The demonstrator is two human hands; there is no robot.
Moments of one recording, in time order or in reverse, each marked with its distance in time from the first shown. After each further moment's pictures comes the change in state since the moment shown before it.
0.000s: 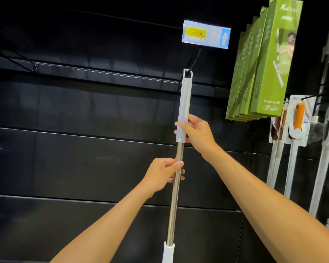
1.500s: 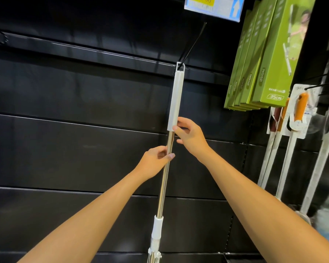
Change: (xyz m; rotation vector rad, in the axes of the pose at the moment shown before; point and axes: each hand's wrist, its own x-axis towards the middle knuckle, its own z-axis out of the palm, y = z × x) left_hand 0.052 -0.046 -0.012 0.311 0.007 0.075; right_hand 0.014 0.079 0.003 -0.219 -0.013 0.073
